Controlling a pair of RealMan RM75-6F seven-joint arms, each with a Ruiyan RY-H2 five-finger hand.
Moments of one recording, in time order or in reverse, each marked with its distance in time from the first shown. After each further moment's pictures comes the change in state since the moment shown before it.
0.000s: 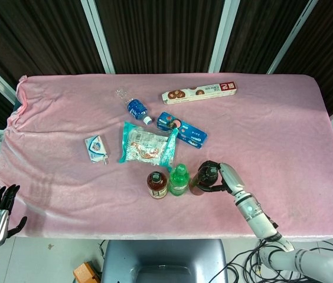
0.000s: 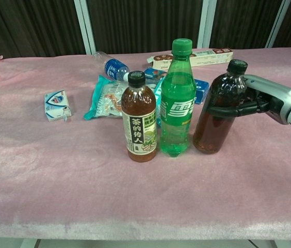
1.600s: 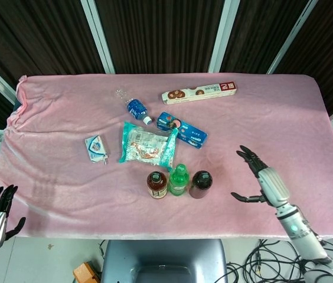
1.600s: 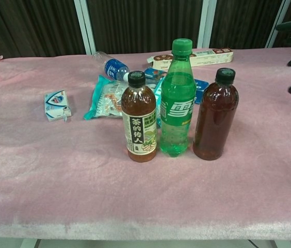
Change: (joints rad) left arm 0.024 0.018 -0.001 -0.041 0.032 0.081 0.031; right arm -0.180 0.334 -0.120 -0.198 -0.198 0.363 -0.213
